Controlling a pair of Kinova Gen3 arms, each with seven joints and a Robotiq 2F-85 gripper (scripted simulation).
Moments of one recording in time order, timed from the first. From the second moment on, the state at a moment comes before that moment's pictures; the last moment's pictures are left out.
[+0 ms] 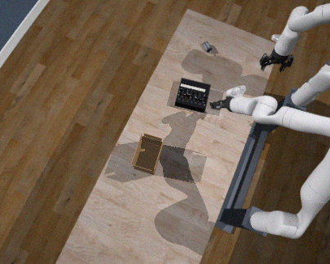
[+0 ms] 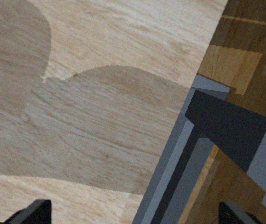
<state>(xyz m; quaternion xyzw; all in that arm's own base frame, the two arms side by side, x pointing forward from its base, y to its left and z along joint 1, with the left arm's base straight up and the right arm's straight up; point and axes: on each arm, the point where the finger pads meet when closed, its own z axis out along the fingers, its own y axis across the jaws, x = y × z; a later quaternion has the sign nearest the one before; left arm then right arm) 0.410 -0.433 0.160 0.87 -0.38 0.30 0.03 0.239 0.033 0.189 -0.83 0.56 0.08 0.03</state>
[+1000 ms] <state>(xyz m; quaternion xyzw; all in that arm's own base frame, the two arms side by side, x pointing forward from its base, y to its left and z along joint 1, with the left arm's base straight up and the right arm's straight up) 0.410 -0.433 0.160 0.87 -0.38 0.30 0.03 0.370 0.087 0.211 -0.80 0.59 0.06 0.03</state>
